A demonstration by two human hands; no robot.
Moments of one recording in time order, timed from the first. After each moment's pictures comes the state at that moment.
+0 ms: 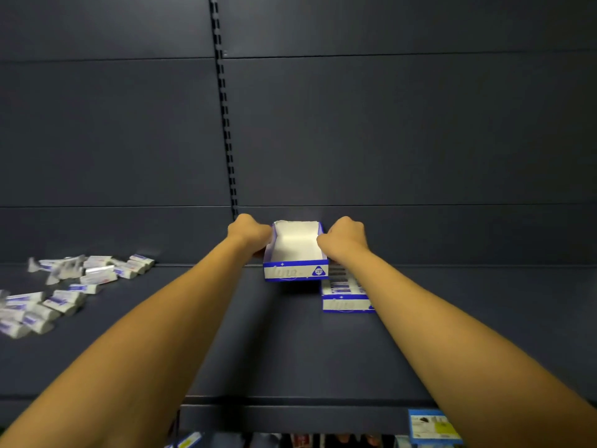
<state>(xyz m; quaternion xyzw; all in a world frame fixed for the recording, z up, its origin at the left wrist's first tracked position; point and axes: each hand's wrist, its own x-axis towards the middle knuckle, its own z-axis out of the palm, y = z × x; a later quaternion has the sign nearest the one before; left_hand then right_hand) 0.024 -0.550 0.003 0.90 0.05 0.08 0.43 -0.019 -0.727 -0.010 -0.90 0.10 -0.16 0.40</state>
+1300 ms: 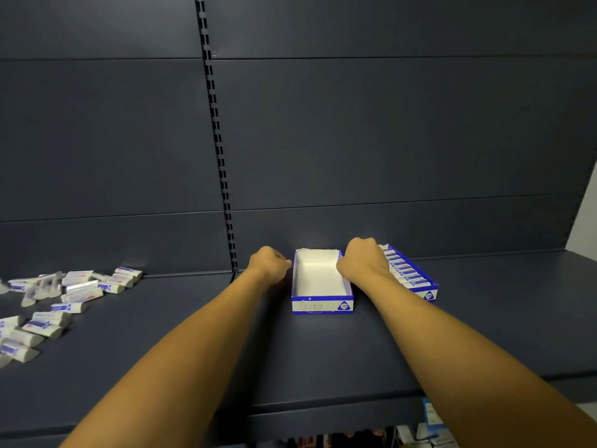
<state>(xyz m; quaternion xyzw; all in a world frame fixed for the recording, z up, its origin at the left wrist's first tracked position) 0.041 -0.571 -0.060 0.90 -0.05 -0.03 0.44 -0.039 -0.744 -0.034 -0.95 0.20 -0.14 0.18</state>
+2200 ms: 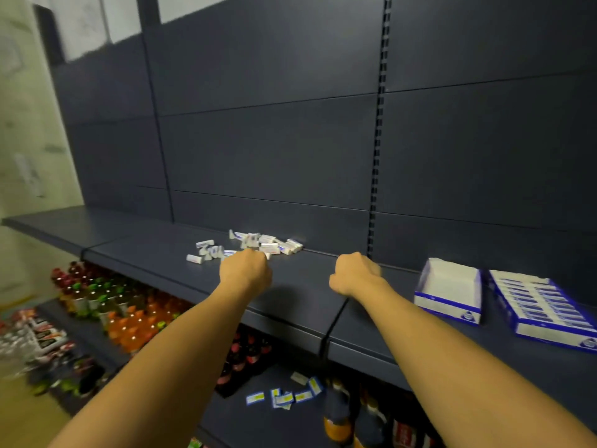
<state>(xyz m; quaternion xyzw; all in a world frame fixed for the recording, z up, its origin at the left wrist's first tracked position) -0.157 -0.318 -0.032 0.97 0.16 0.17 -0.06 -0.114 -0.530 -0.018 -0.98 -0.16 -0.06 0.07</state>
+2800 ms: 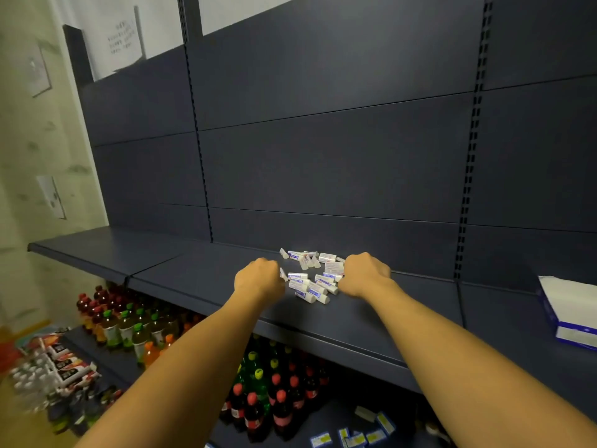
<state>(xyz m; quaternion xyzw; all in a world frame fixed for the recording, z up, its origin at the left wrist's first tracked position) -0.127 -0.120 -0.026 0.98 0.13 0.16 0.00 -0.092 -0.324 -0.003 -0.98 -0.14 -0.09 0.06</state>
